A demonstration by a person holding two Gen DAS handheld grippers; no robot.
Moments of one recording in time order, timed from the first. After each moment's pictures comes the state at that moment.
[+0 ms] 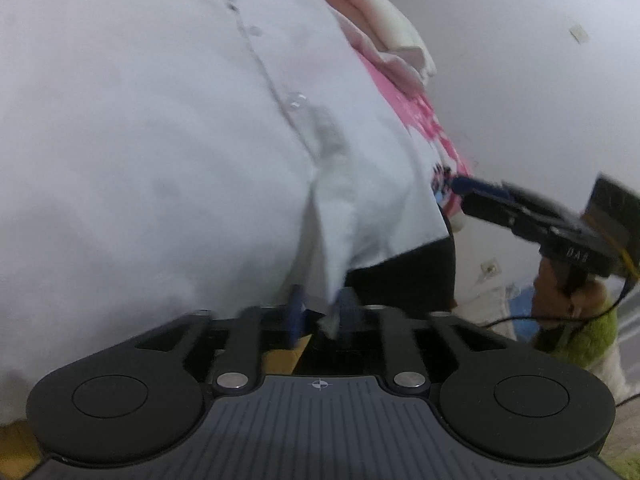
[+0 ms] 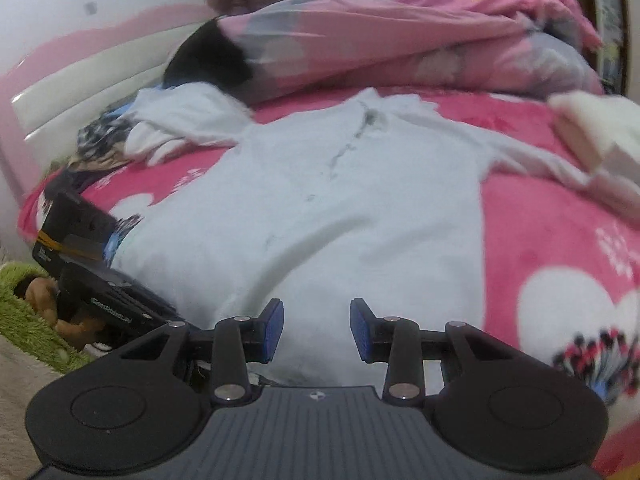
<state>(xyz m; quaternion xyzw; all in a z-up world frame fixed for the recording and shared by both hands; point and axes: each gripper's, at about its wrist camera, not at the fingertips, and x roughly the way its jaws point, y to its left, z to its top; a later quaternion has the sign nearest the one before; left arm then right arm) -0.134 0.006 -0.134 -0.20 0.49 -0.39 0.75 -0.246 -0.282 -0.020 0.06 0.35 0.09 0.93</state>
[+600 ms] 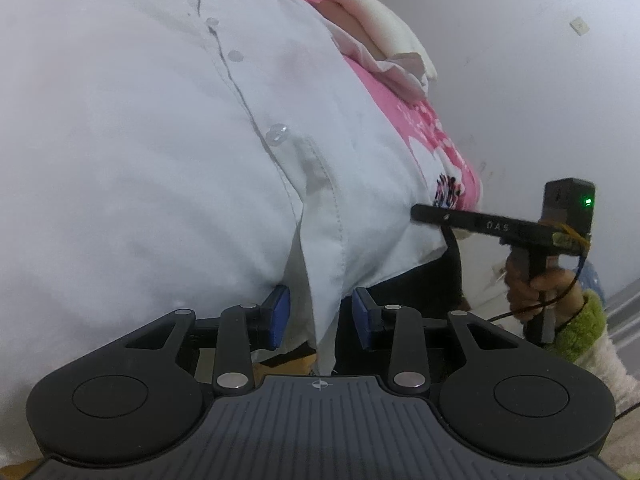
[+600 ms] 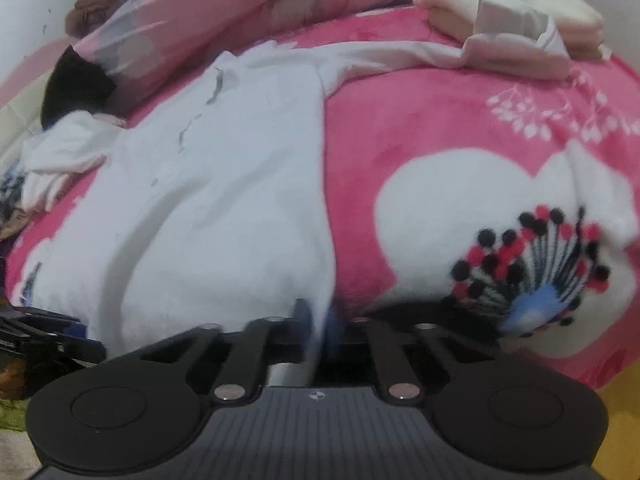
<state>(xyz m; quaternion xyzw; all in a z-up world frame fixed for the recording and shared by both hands) -0.123 -0.014 -0.124 -0.16 0.48 -0.39 0.77 -0.232 -0.365 -0.076 0.16 0.41 -0.02 0.90</state>
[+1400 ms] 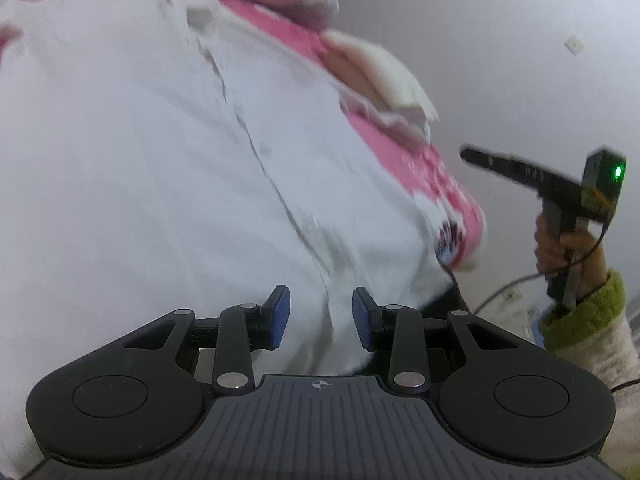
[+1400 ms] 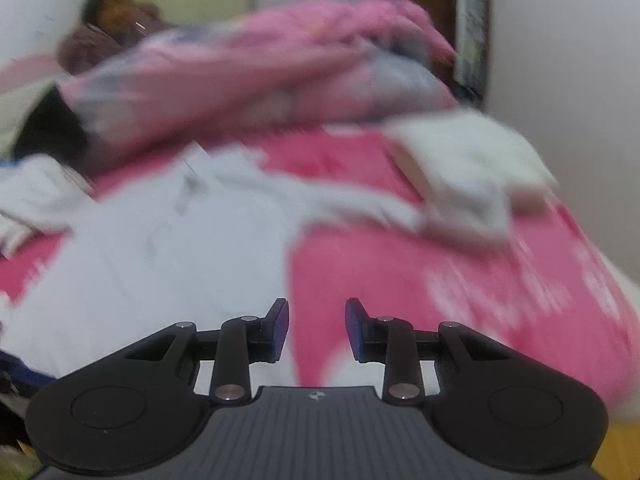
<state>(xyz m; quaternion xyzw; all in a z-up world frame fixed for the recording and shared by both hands) -0.110 0.032 -0.082 -0.17 0.43 -0.36 0.81 -0.188 -0.354 0.028 0.06 0.30 -0.09 0.95</state>
